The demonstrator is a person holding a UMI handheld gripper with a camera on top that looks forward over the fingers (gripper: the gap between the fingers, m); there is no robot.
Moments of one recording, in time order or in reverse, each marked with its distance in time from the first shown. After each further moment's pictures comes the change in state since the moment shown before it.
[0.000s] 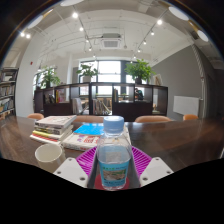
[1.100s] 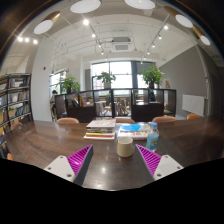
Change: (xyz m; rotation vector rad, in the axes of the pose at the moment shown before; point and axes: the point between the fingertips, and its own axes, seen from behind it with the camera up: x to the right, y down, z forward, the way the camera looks) arm -0.188 -0.058 -0.308 -0.017 -0.128 0.033
